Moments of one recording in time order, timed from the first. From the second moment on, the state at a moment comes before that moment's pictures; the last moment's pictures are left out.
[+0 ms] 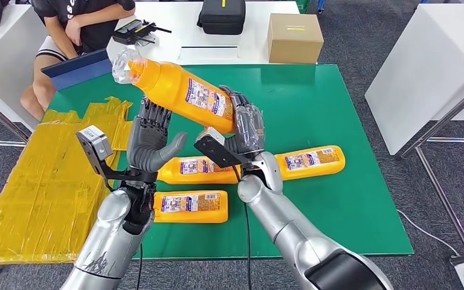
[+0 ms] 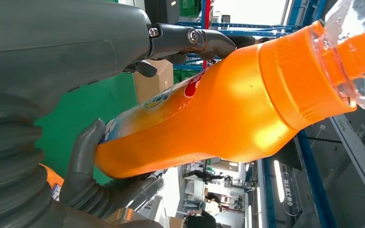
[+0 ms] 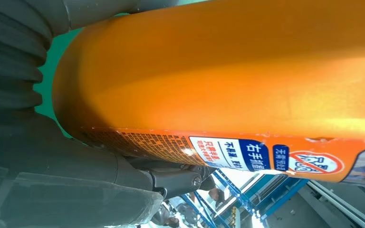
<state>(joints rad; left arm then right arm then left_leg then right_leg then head) -0.41 -0.22 -0.35 -1.38 0.19 -0.12 -0.25 -0.73 0.32 0.38 -0.68 0.57 -0.69 -0.44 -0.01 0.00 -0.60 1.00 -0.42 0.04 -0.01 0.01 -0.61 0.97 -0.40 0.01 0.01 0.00</state>
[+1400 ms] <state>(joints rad) -0.43 -0.23 -0.34 -1.30 0.34 -0.10 -0.24 -0.71 0.36 0.70 -0.64 0.54 -0.70 -0.23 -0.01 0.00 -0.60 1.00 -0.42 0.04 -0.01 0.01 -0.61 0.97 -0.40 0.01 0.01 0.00</state>
